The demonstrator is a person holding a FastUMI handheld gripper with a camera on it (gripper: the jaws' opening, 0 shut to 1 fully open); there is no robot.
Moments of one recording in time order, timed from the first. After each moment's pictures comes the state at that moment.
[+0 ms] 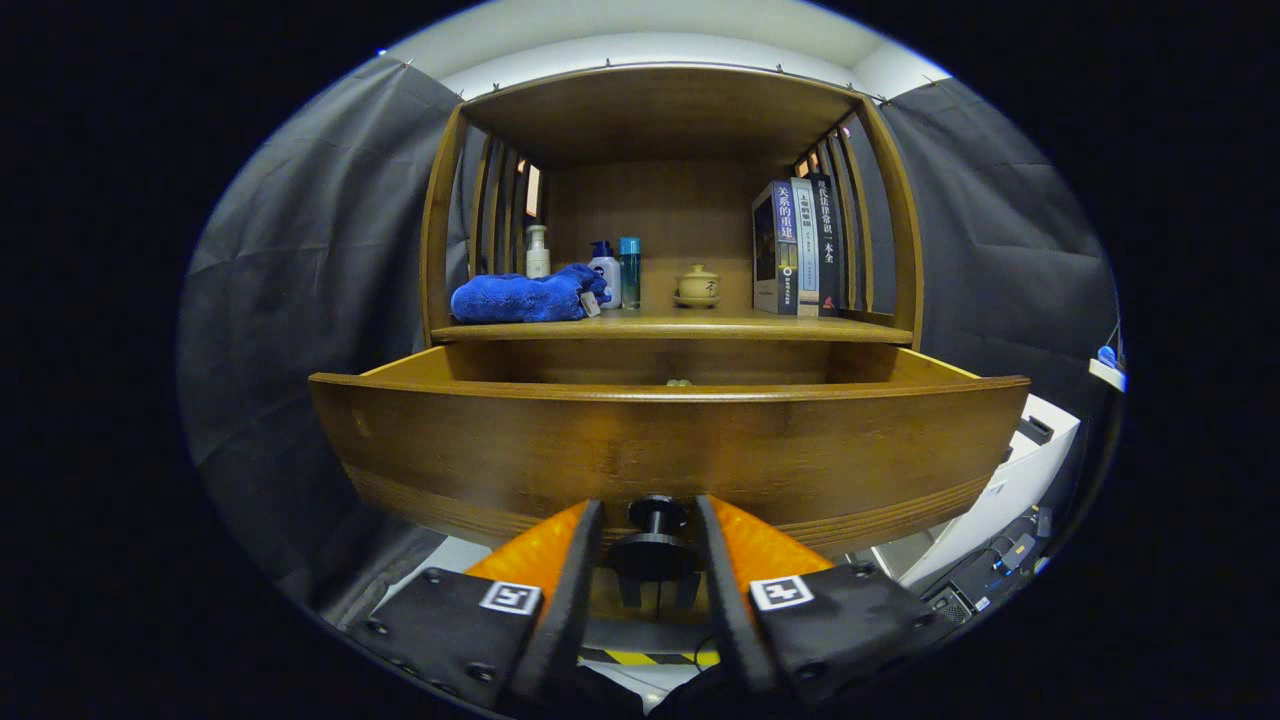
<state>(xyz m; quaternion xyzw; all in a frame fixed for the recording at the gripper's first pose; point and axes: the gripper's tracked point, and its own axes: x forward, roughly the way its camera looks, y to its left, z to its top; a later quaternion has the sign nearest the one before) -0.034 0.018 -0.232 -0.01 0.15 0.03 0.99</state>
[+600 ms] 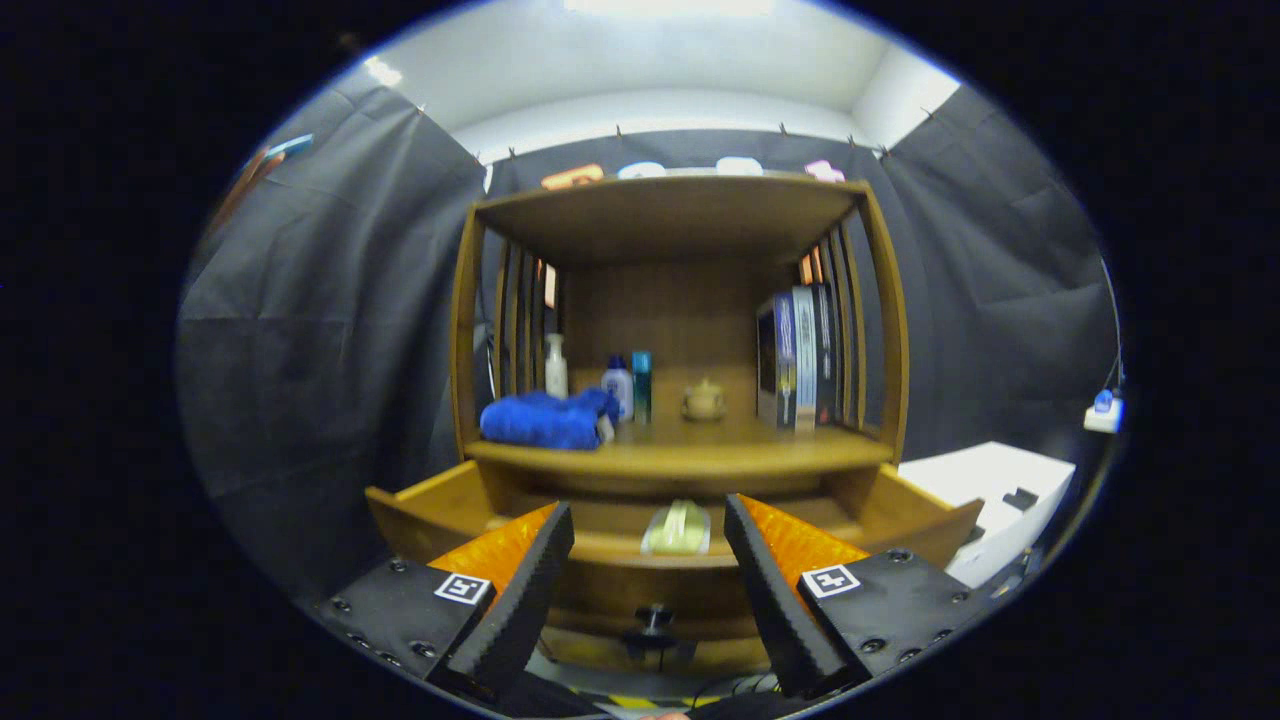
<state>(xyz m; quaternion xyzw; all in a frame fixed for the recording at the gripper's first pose) -0.037 0.018 -0.073 -0.01 0.00 0.06 1.00</state>
